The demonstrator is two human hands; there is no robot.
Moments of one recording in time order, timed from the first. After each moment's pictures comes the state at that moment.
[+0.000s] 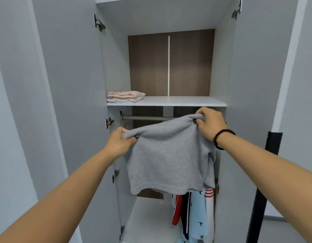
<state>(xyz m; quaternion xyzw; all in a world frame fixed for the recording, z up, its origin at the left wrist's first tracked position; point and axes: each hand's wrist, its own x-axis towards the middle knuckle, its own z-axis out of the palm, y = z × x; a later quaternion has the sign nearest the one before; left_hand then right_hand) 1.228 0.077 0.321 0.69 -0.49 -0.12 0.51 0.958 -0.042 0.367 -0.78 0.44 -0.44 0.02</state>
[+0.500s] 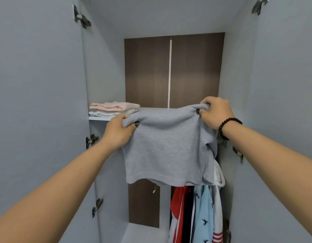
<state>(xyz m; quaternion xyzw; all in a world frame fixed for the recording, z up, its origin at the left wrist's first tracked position) 1.259 -0.120 0.386 0.64 -0.53 0.02 0.56 0.990 -0.236 0.442 -0.78 0.43 -0.46 -0.02</state>
